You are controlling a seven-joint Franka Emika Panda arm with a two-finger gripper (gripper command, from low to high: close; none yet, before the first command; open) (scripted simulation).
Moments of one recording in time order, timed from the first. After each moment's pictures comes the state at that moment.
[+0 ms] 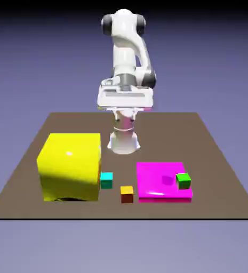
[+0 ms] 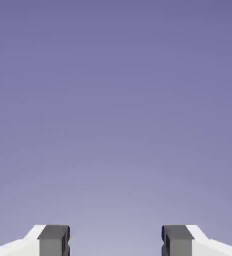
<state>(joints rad) -0.02 -0.58 0.04 -2.81 0.01 3.03 0.78</state>
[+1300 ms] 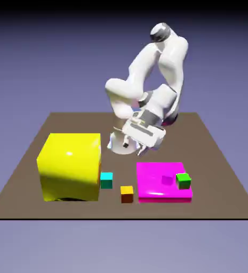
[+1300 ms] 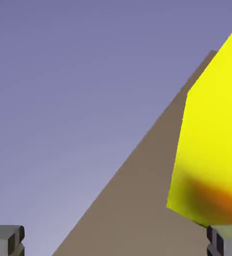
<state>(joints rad) -1.02 -0.84 1.46 -2.80 0.23 2.78 2.10</state>
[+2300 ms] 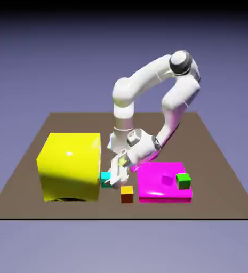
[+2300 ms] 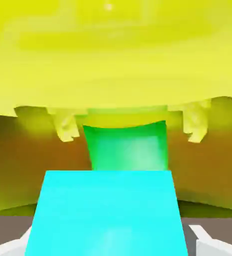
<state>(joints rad) -1.51 -0.97 2.08 -2.78 0.34 2.79 2.58</state>
